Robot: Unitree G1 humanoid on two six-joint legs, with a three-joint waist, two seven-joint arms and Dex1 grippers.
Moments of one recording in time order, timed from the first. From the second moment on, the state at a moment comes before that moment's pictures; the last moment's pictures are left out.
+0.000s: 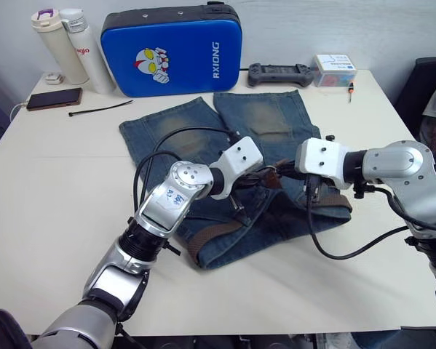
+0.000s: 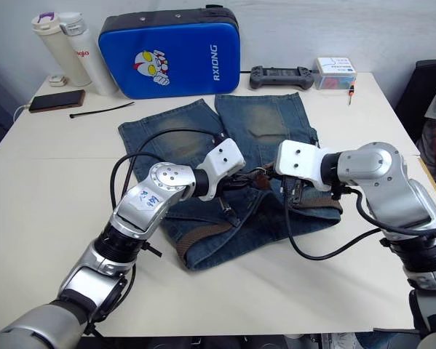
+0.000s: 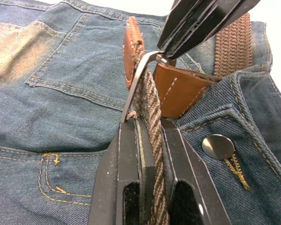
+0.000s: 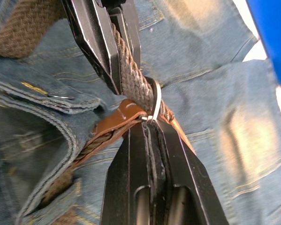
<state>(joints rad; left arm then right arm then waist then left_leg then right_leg) -0.81 0.24 -0.38 -0.11 -0.09 0.84 -0.59 -0.66 -0.94 0.20 -0.21 0.16 0.41 1.06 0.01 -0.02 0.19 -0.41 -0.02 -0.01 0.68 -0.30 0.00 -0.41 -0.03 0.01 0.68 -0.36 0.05</state>
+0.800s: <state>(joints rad) -0.81 0.23 -0.38 -0.11 -0.09 0.82 -0.61 -0.68 -0.93 0.21 -0.07 0.01 0.22 1.09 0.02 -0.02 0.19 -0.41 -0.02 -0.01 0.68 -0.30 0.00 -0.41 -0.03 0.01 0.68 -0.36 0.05</state>
